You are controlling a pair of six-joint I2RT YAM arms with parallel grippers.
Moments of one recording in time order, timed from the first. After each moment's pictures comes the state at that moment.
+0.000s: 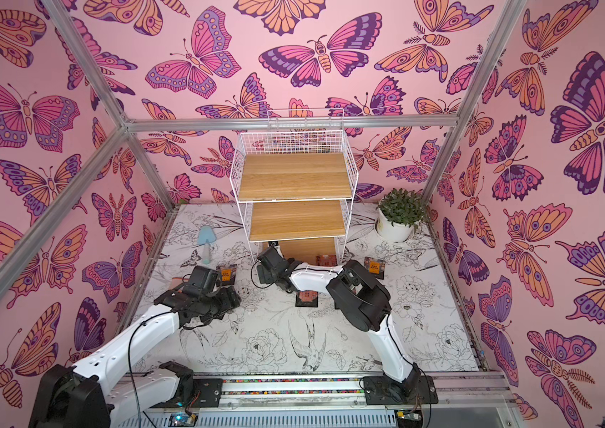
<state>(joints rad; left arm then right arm) -0.33 1.09 0.63 -0.63 0.08 -0.75 0.95 2.16 1.45 -0.14 0.31 0.47</state>
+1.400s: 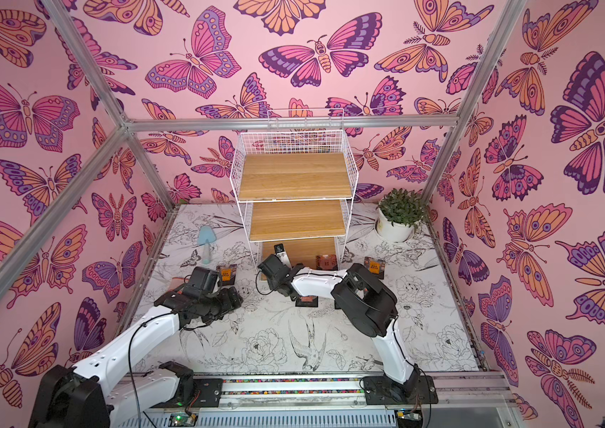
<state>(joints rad) -0.33 1.09 0.62 -0.60 0.11 -0.74 0.98 2.09 1.36 -0.27 0.48 0.48</state>
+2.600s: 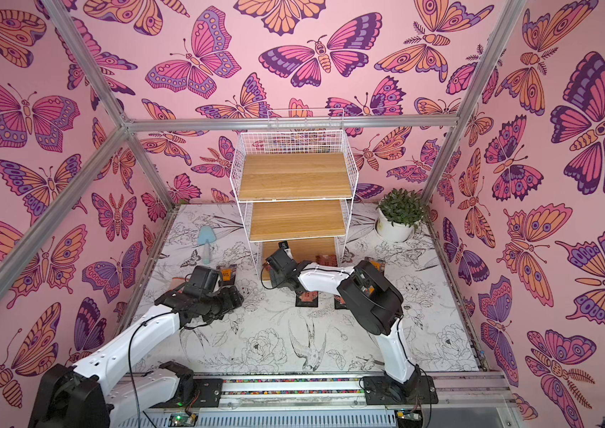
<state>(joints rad) -0.35 1.10 0.64 -0.60 0.11 -0.74 0.92 2.05 1.33 -0.24 0.30 0.45</state>
